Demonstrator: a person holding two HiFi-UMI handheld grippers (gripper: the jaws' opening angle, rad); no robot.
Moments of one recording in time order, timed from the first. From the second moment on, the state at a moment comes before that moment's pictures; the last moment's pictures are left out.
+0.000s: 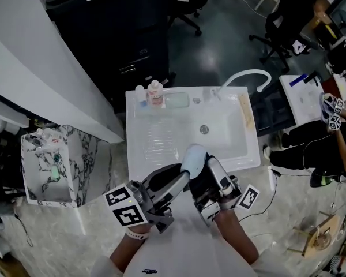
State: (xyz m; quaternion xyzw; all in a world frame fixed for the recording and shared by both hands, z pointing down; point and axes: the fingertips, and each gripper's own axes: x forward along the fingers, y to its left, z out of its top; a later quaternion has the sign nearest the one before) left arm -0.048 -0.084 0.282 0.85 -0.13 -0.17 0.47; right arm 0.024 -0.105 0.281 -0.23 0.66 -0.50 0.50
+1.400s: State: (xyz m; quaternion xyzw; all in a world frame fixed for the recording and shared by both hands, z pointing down) left arm -0.012 -0.304 0.453 0.78 -0.24 -0.22 0.52; right arm 0.067 -0.251 0.407 -0.41 0.73 -0.50 0.23
